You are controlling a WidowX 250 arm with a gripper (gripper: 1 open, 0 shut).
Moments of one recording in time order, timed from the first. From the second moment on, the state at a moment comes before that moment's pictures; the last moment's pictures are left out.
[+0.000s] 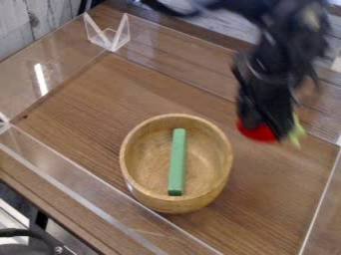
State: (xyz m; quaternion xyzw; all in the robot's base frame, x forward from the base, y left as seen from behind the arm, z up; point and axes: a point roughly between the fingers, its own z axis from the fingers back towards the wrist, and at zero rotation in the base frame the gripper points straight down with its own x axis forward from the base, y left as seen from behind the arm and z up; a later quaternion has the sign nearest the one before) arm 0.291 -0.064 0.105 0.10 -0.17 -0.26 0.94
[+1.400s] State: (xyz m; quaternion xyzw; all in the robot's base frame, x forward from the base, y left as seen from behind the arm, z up) arm 0.312 0.178 0.081 0.17 -0.10 0.07 0.98
